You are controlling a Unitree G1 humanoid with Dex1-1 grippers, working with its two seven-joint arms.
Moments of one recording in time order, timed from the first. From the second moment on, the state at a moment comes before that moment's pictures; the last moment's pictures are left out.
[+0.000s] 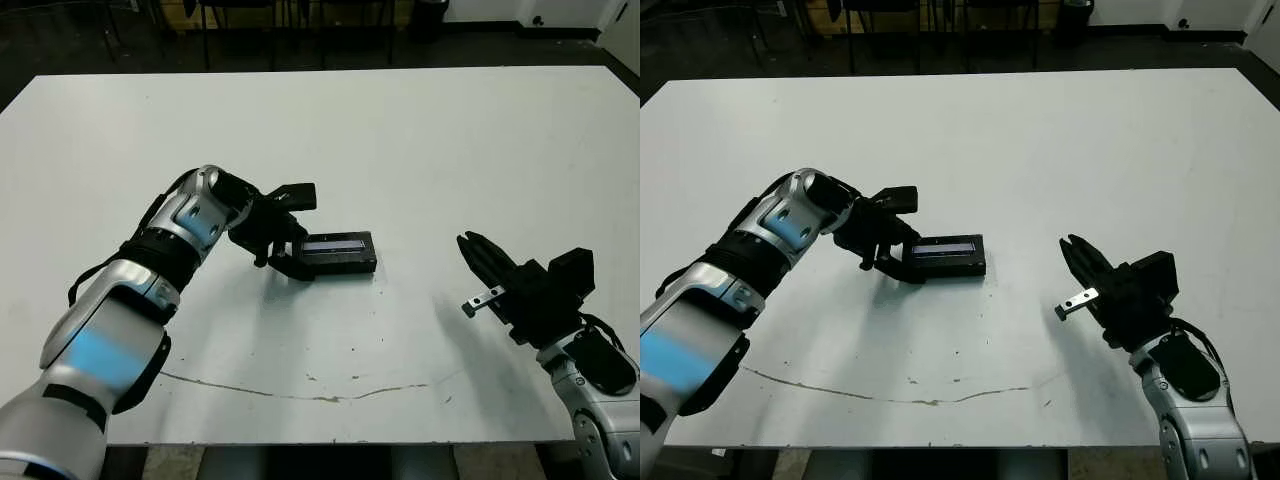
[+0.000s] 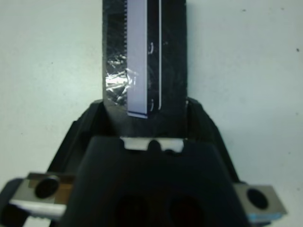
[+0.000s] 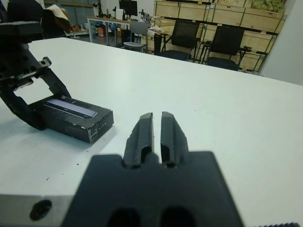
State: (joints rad) left arm -0.95 0.34 -0.53 0.81 0.17 0.18 -1.33; right arm 0.14 -0.41 -0.08 -0.34 0.26 0.19 0.42
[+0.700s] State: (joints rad) left arm -0.92 0.41 -0.56 0.77 0.20 0.09 -1.33; right arm 0.15 -0.41 -0.08 -0.34 0.25 0.16 0.42
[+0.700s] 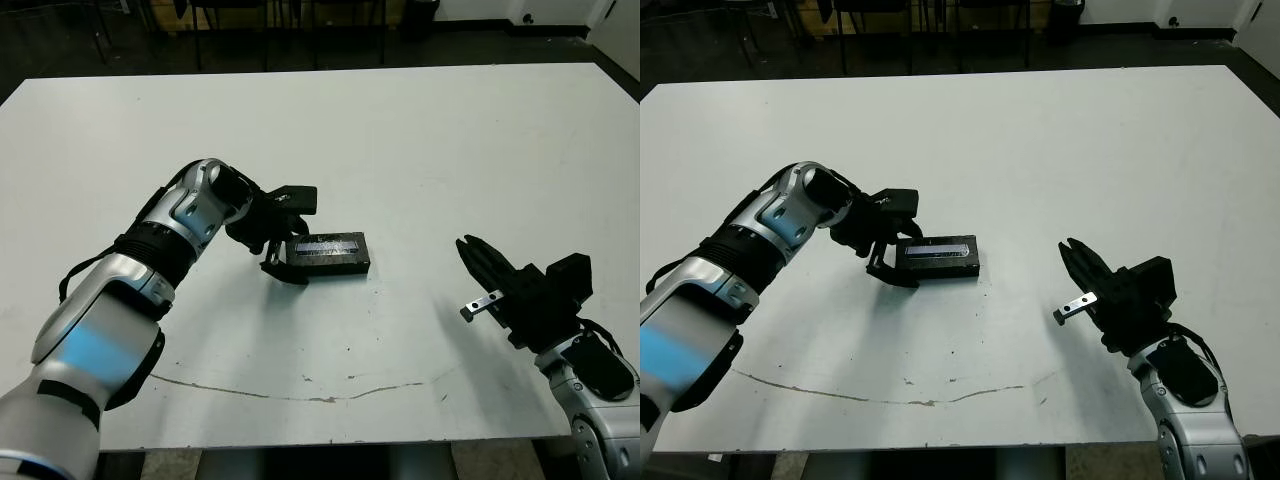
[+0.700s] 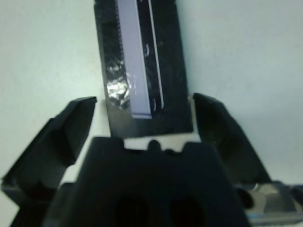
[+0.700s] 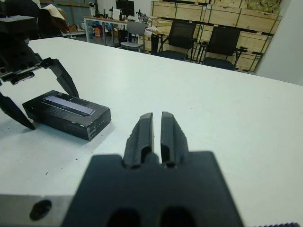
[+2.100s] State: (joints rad) left arm -0.30 0.22 -0.15 -0.35 -0.20 0.54 -0.41; right arm 0.15 -0.36 -0.03 -0.32 0.22 0.14 0.37
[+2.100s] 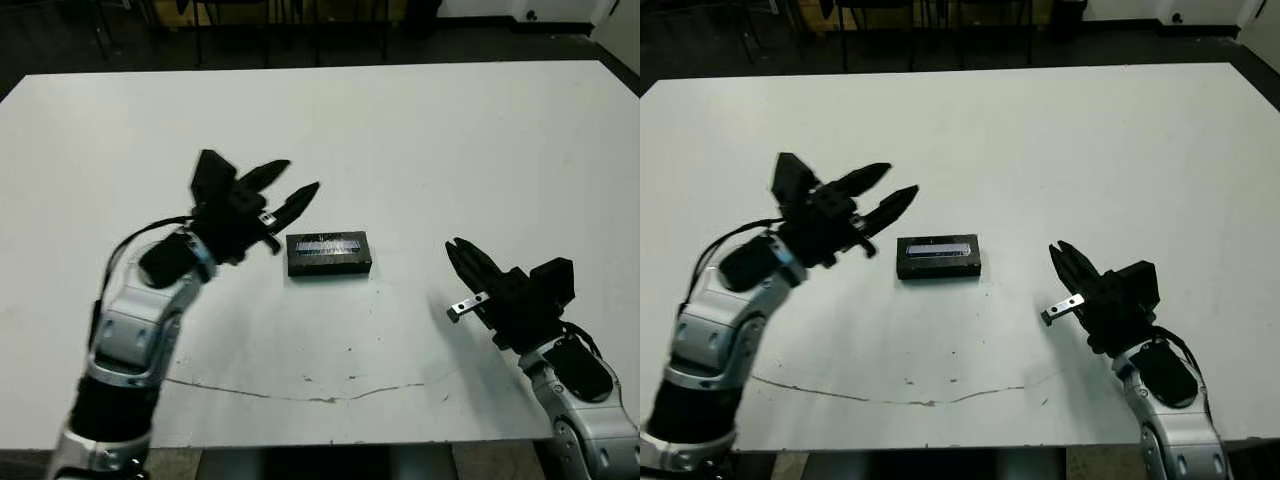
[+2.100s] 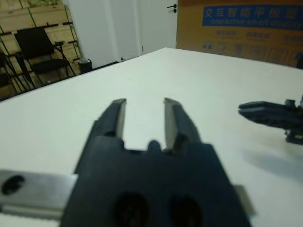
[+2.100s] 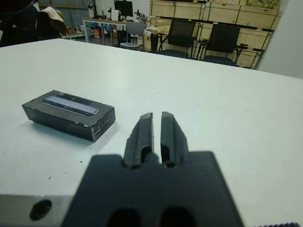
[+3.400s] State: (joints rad) left arm -0.24 0.07 -0.28 -0.16 -0.16 0.76 -0.22; right arm 0.17 -0.35 -0.02 -0.33 0.25 0.14 0.38
